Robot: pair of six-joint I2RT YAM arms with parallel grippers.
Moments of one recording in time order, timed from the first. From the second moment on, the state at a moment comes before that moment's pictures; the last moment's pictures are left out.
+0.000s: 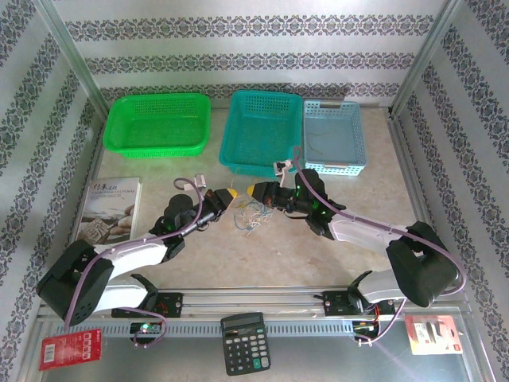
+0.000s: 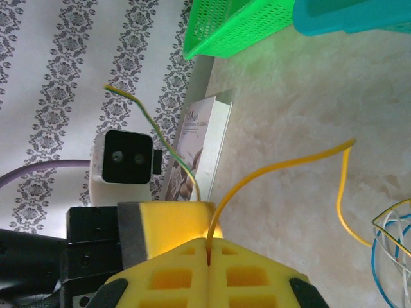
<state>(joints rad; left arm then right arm) -0.57 1.24 0.35 0.75 0.20 -1.28 0.62 1.38 0.63 0.47 -0.51 1.05</state>
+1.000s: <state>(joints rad) -0.58 1.05 0.48 0.47 0.14 -0.90 0.55 1.09 0.68 0.16 -0.40 0.86</state>
